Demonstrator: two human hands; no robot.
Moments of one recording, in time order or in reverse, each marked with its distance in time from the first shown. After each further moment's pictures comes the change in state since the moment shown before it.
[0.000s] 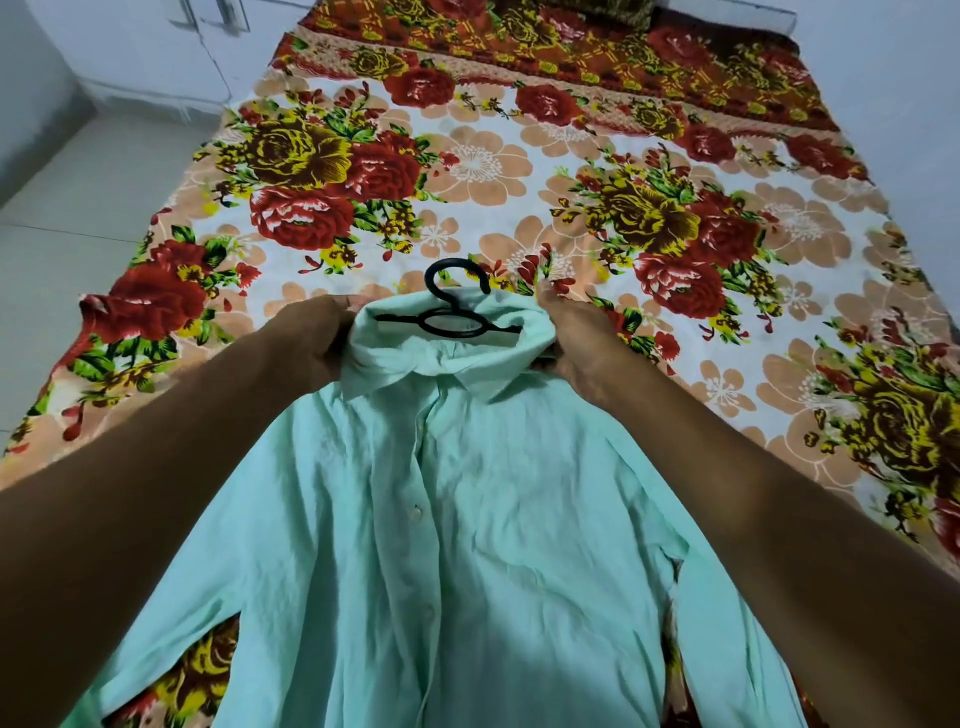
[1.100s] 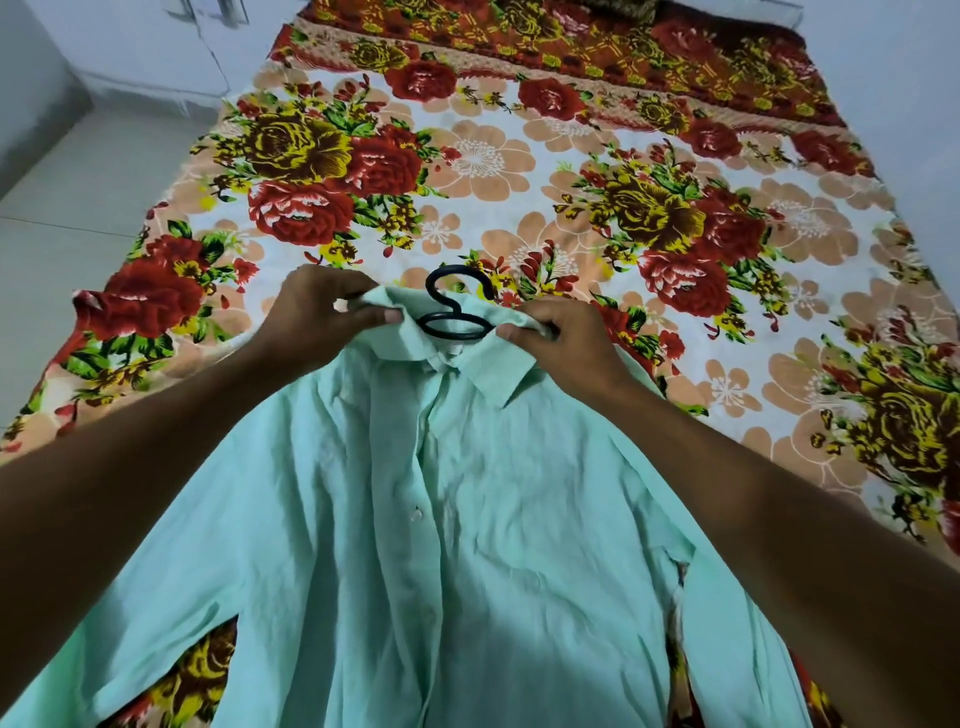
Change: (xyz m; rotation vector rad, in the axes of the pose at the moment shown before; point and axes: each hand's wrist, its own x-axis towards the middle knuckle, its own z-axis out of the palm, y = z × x) left_hand 0.006 -0.004 -0.024 0.809 -0.019 0.904; right_hand 0.015 0.028 -0.015 -0.623 -0.091 -0.736
